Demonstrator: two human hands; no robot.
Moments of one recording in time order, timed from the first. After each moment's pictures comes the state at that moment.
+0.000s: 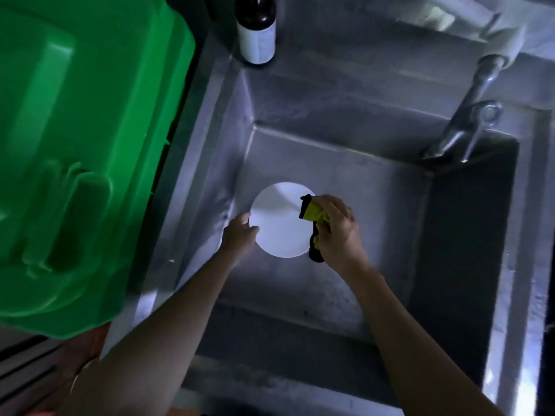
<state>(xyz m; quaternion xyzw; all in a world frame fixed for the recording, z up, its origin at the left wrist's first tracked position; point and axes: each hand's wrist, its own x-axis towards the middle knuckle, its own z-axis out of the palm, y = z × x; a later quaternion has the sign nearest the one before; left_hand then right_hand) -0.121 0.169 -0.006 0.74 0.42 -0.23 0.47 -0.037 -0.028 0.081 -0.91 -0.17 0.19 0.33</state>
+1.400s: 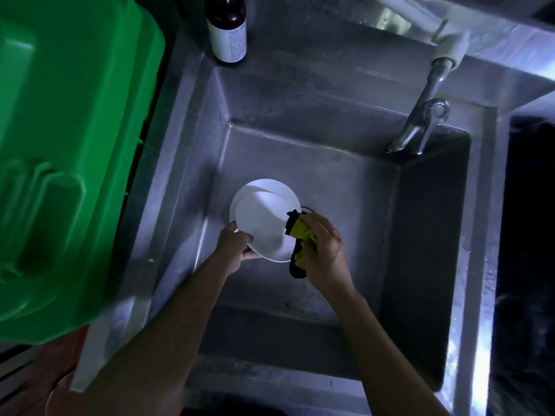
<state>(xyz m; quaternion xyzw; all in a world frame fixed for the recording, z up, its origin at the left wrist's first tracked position) -0.120 0.129 0.011 0.44 0.55 -0.19 0.69 -0.077 -0.058 0.101 -0.90 -0.12 0.19 0.36</state>
